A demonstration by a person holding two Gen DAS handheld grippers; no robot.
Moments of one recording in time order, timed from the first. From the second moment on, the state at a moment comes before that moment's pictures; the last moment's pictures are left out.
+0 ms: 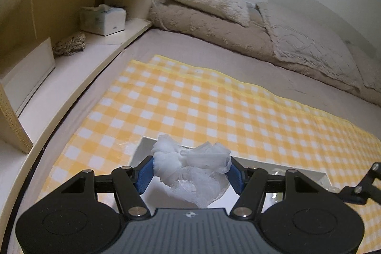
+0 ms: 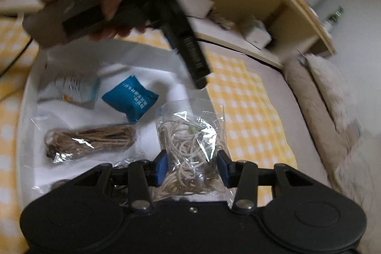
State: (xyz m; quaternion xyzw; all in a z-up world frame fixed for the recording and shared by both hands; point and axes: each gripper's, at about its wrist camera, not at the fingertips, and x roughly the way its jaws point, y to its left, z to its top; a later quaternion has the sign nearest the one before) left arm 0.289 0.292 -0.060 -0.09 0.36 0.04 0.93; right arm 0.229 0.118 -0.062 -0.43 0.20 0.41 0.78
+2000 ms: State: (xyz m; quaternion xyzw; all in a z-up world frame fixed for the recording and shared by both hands) left arm 0.221 0.254 -0.021 -0.02 0.35 -0.01 0.94; right arm 0.239 0.076 -0.012 -0.15 0.31 0.34 0.87
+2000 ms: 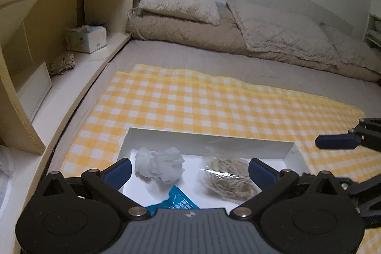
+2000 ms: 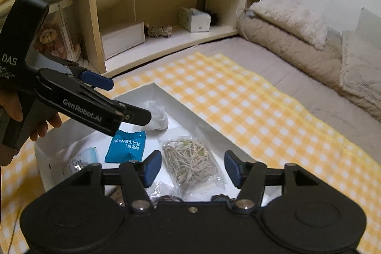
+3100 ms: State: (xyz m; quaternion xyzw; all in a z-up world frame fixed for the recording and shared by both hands) left arm 0.016 0.158 0.067 0.02 0.26 0.03 0.97; right arm 0.081 -0.055 0.070 -0.05 0.22 0.23 0.95
